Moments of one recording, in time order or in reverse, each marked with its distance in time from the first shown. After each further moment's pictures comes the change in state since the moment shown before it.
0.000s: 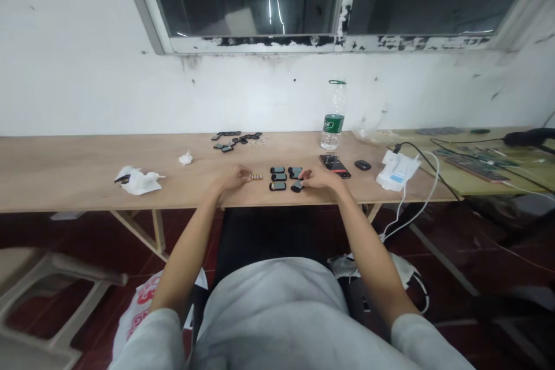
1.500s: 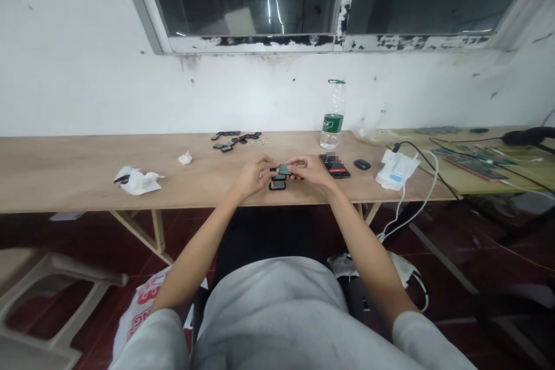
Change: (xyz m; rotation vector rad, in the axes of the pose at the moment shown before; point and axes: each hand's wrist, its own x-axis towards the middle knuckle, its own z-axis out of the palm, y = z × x) left_hand -0.025 0.092 0.022 -0.097 0.195 0.489; right_hand -0.009 -0.041 0.007 0.765 0.159 -0.134
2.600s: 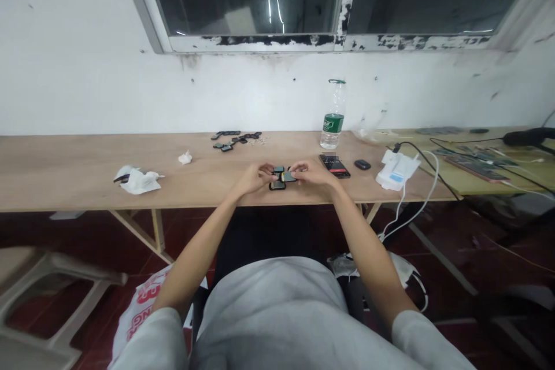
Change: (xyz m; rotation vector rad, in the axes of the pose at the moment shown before) left_hand 0.002 -0.024 0.017 -0.348 -0.063 -0.322; right_hand 0.011 0.019 -0.018 -0.221 -0.168 0.054
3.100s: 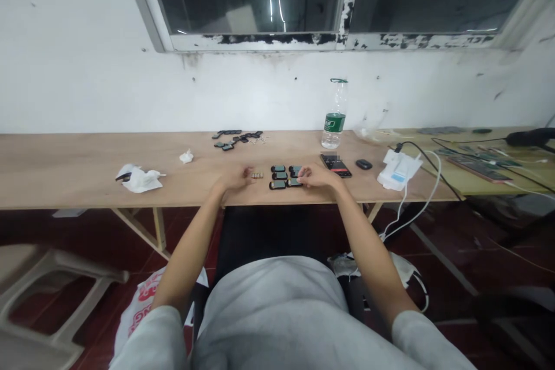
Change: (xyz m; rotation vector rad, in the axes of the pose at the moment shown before) left_hand 0.003 -0.066 -0.057 0.385 -0.036 -0.232; right_hand 0.000 0.018 -0.008 -0.294 -0.044 0.161
